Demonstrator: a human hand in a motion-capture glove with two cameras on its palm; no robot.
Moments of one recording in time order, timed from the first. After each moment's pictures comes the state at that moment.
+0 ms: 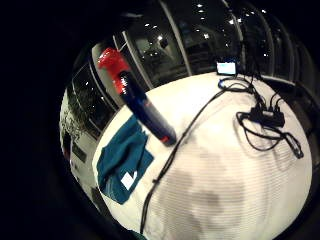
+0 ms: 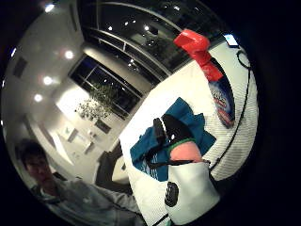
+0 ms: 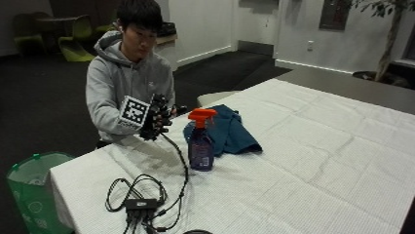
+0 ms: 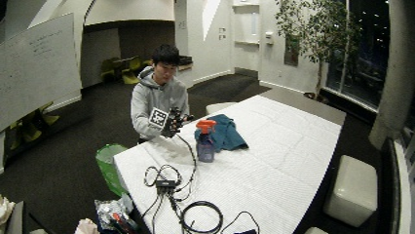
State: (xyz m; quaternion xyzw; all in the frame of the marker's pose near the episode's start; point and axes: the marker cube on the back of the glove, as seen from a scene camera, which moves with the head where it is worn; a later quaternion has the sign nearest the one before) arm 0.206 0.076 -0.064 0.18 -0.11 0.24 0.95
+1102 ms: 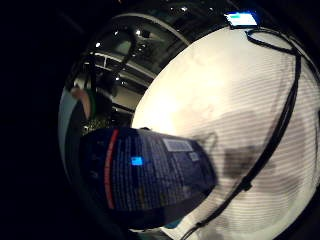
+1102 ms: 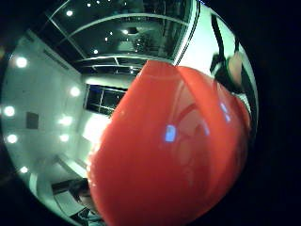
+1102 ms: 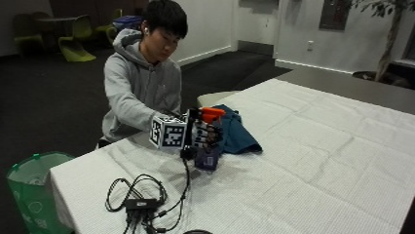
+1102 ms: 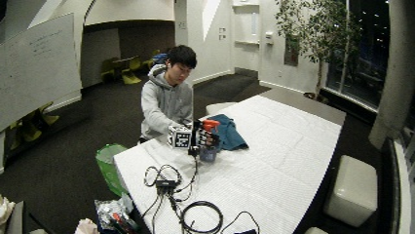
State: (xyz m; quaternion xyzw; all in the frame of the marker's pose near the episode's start) arm 0.256 -0.038 0.005 0.12 -0.30 0.38 0.86
